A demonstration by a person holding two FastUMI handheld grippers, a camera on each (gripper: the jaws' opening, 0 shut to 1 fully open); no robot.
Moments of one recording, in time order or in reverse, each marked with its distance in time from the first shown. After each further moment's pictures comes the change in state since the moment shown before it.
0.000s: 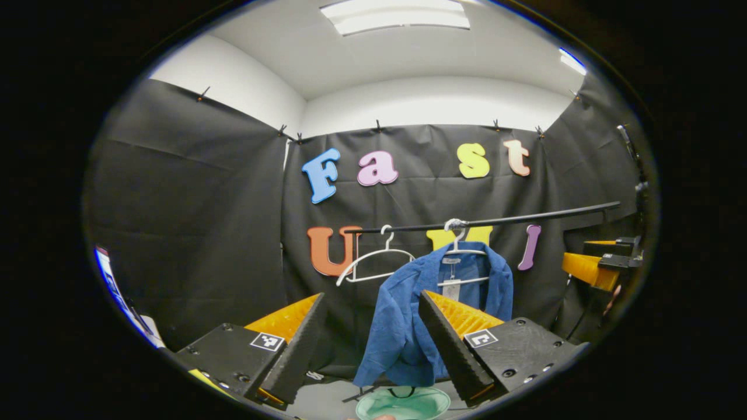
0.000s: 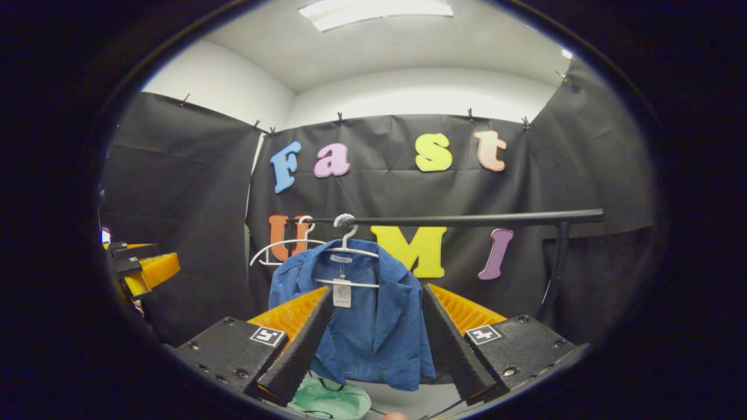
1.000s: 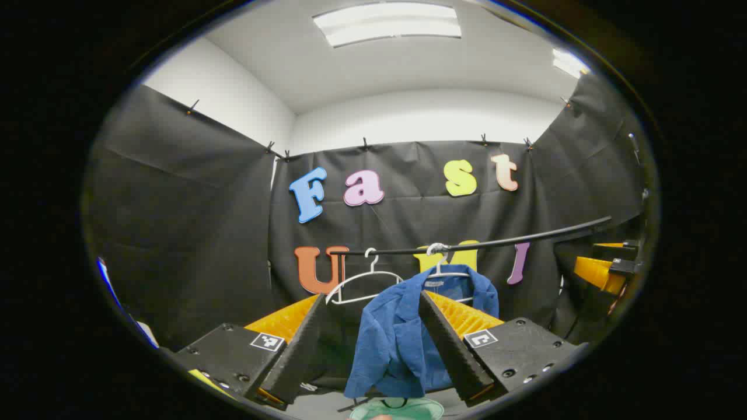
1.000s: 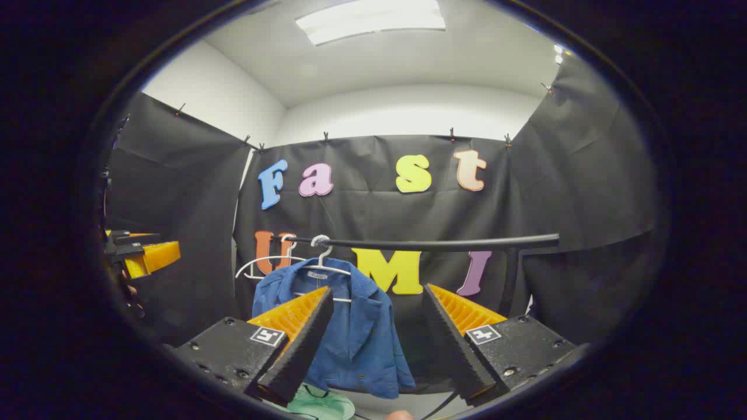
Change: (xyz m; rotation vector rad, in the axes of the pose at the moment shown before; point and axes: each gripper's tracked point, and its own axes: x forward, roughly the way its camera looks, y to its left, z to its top) left arm 0.000 -0.026 0.041 0.028 -0.076 -0.031; right arm -0.037 -0.045 0.040 -0.022 -0.106 -0.037
